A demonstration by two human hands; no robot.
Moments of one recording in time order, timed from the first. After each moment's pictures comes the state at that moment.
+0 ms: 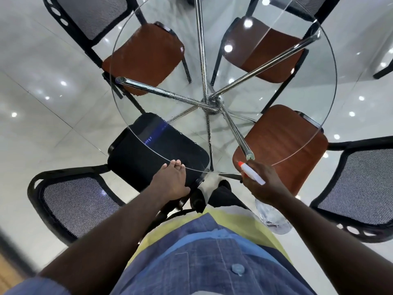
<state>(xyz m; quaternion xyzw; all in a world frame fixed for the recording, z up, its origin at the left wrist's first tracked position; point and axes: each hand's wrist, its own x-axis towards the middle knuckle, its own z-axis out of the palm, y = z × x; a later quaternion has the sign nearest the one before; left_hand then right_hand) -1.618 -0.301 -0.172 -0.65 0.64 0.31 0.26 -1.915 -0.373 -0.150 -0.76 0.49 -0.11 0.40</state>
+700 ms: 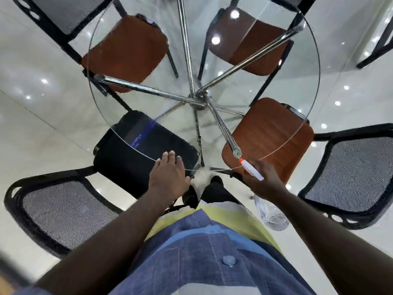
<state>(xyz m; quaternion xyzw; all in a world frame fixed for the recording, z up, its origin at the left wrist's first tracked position) -1.660 -0.312 -0.156 -0.72 0.63 0.23 0.18 -1.947 -0.379 -0.155 -0.71 0.55 -0.11 0.42</state>
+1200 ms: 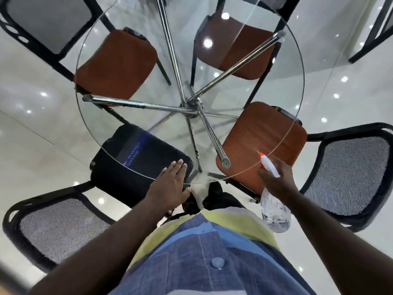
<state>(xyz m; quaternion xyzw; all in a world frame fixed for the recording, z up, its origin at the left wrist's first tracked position) -1.675 -0.340 -0.154 -0.65 0.67 0.32 0.12 -2.001 -0.416 -0.144 -0.55 0.70 -0.17 0.42</state>
